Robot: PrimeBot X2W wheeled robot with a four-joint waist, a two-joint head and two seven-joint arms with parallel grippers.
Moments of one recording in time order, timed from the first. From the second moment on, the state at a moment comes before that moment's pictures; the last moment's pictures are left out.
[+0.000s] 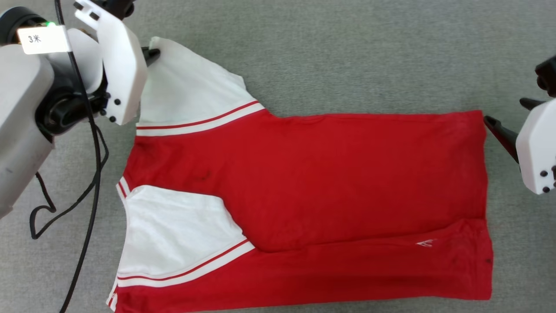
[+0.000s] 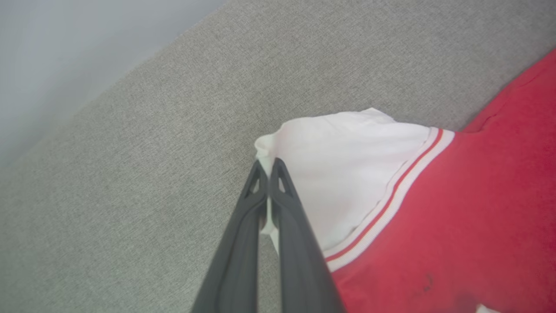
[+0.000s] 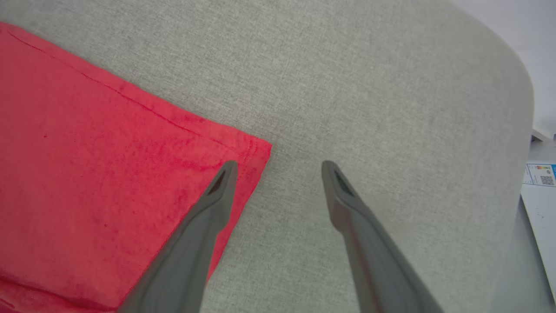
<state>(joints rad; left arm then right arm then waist) -1.24 0.75 -1.02 0.35 -1.00 -0.13 0.57 -0.56 -0.61 0.20 -0.07 0.47 0.13 0.88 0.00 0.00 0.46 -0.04</state>
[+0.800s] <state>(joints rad) -1.23 0.73 -1.06 0.38 -1.02 -0.13 0.45 -0.69 -0.56 0.39 0.29 0.58 0.13 0.76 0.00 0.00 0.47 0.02</state>
